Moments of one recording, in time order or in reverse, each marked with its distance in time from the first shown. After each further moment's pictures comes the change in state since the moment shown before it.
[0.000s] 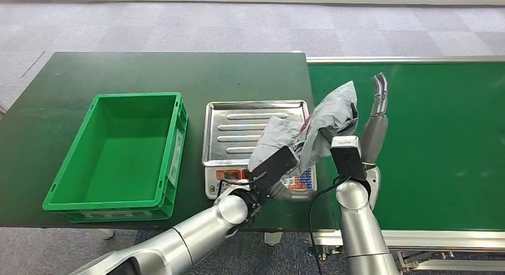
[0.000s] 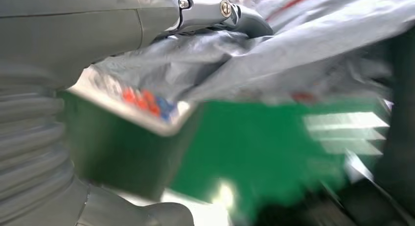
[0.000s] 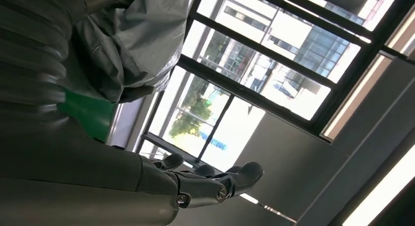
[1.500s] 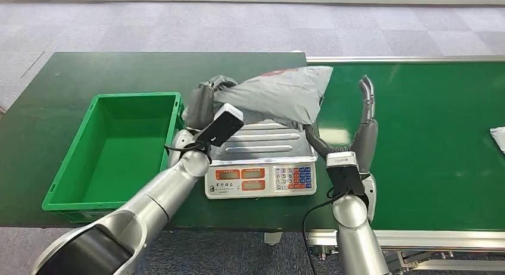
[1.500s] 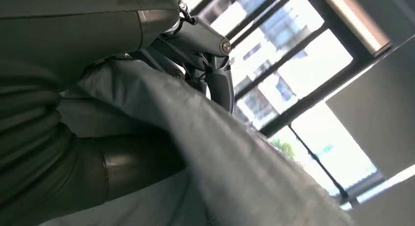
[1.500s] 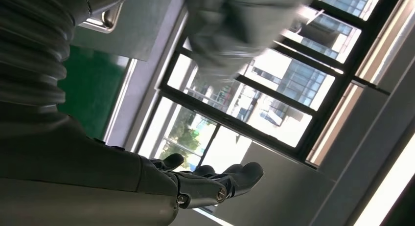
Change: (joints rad) left arm -0.122 0.089 0.614 0.056 -0.720 0.397 -0.313; right arm 0.112 0.015 0.061 -0.186 -0.015 0.122 0.053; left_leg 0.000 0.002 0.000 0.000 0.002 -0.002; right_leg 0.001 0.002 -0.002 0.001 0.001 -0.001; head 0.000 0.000
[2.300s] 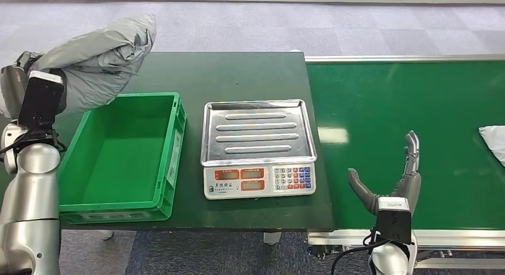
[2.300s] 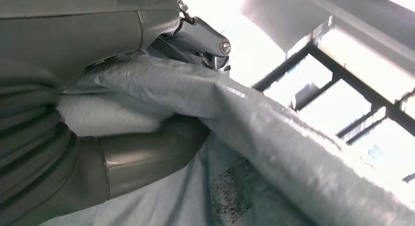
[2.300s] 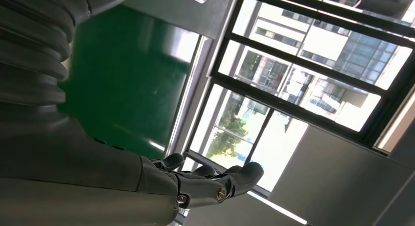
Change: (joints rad) left arm 0.261 0.427 0.642 -0.656 -0.261 -0.396 0.226; right arm 0.299 -0.039 -0.191 -0.145 -0.120 0.062 -0.032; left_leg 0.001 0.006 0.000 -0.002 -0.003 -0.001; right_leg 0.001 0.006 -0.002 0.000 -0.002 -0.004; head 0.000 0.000
